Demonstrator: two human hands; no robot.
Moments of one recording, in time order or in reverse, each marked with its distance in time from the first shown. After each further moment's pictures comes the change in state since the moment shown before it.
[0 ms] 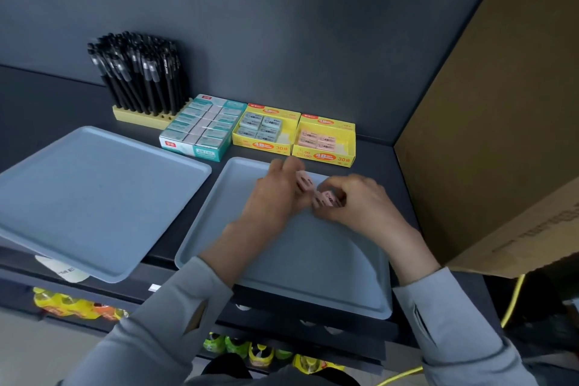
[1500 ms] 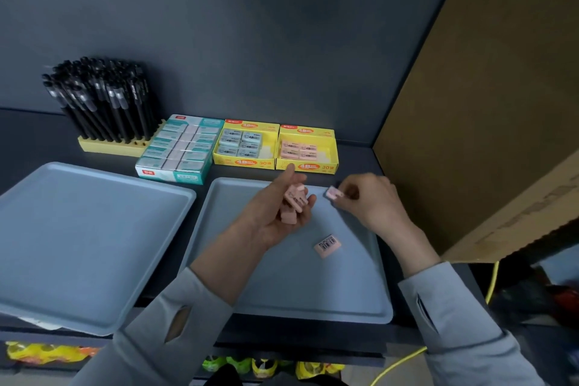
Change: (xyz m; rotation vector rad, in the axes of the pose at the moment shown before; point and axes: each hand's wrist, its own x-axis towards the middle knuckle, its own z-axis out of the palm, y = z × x) left_hand 0.015 0.023 -0.020 -1.549 -0.417 -0.853; right_hand 0.011 0.027 -0.008 0.040 0.188 0.227
